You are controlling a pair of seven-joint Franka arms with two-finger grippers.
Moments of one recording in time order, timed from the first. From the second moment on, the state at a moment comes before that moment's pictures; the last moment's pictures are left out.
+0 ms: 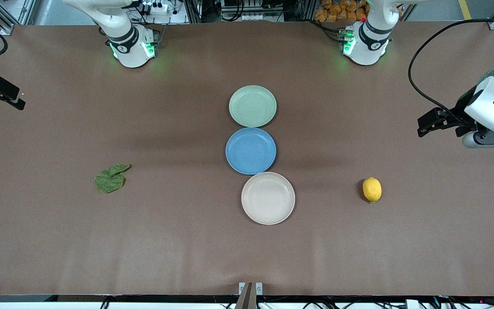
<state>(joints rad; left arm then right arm) -0.04 0.10 -0.09 -1.52 0.00 1.64 -0.13 -0.02 0.01 -0.02 -1.42 0.02 1.47 0.01</state>
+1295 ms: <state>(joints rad) -0.04 0.11 -0.09 -1.52 0.00 1.64 -0.13 -0.01 0.01 -0.02 -1.42 0.02 1.46 0.00</state>
